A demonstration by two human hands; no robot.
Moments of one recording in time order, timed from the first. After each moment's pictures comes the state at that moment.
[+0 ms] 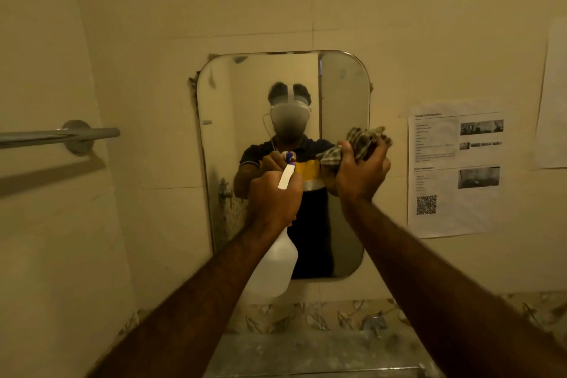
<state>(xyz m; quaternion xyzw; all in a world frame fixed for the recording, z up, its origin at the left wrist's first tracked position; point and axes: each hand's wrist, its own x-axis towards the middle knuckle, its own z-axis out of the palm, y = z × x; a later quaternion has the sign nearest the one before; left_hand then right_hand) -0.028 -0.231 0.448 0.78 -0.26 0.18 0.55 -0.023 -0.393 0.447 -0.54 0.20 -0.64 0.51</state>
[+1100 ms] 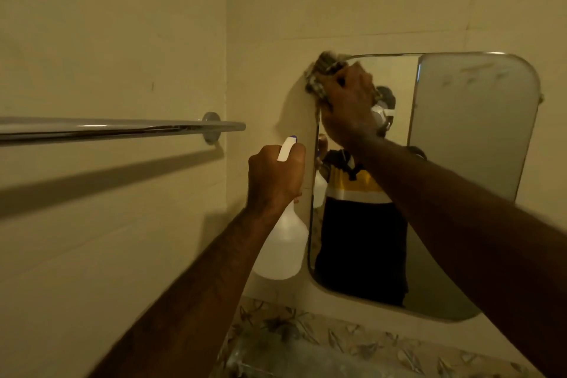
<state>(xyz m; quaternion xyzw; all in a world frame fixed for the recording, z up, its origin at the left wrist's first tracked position) 0.042 -0.076 0.489 0.71 -0.15 0.27 0.63 0.101 -0.234 0.569 -0.81 -0.07 -0.57 0.06</state>
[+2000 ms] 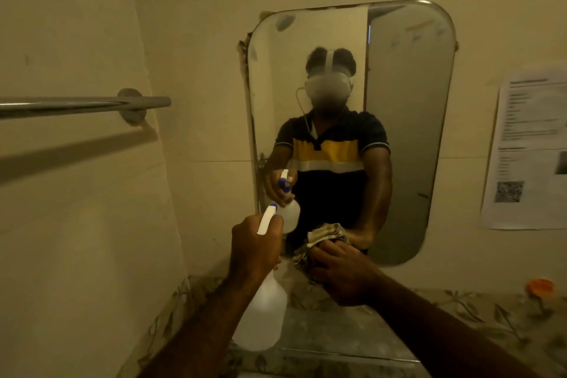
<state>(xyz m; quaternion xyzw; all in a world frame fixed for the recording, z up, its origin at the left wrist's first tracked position) 0.019 -0.129 0.344 0.81 -0.14 0.14 0.56 0.011 -0.351 0.237 -0.92 -0.24 -0.26 -0.16</state>
